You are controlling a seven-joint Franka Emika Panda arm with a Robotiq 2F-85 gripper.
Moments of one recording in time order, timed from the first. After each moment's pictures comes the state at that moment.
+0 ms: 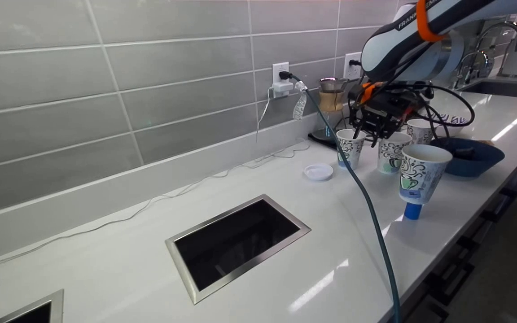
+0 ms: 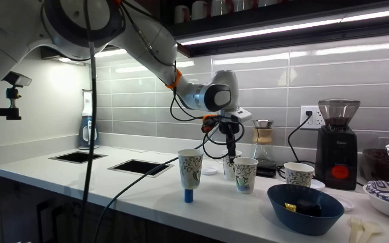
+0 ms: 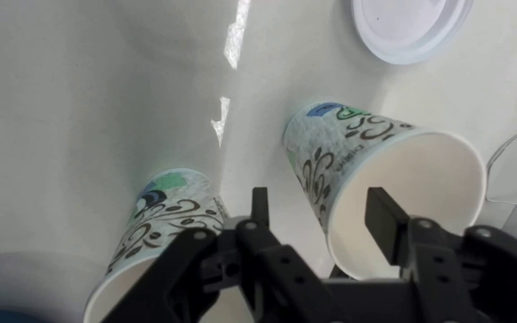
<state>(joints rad) 0.15 0.61 -0.01 -1.48 0.08 2.35 0.81</state>
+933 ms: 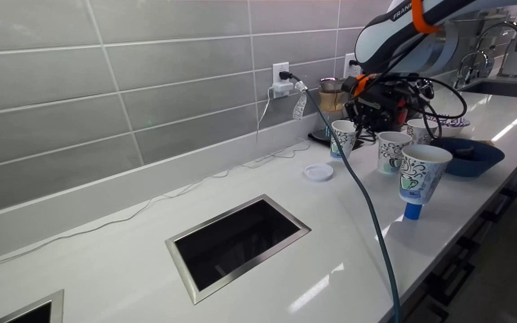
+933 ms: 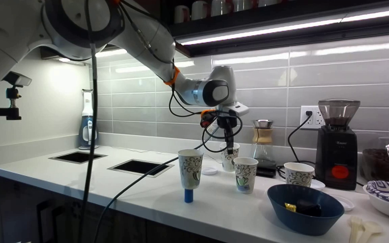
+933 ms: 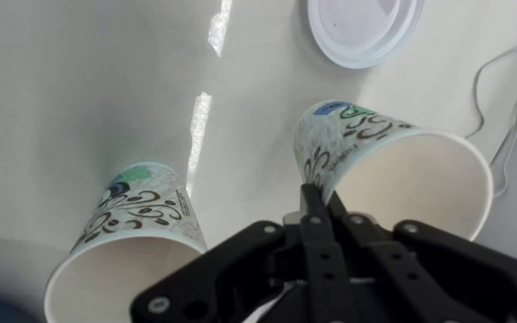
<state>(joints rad) 0.17 0.61 -0.01 -1.45 0.08 2.34 0.81</state>
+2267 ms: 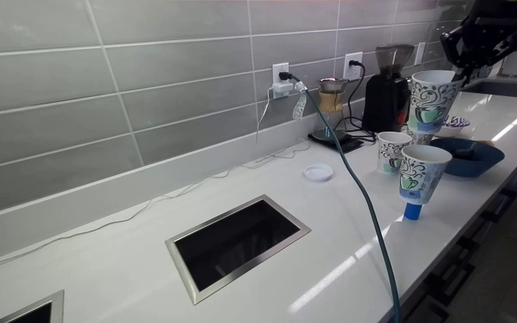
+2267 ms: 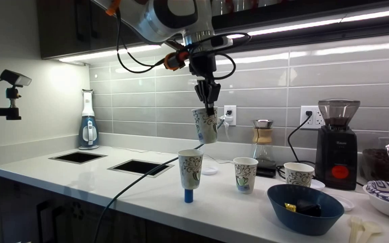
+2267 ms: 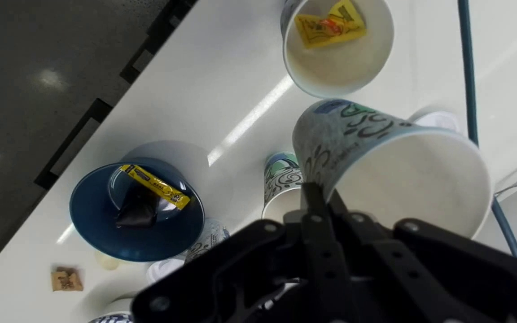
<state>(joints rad) 0.05 -0.13 0.00 -2.01 0.01 2.14 0.24</state>
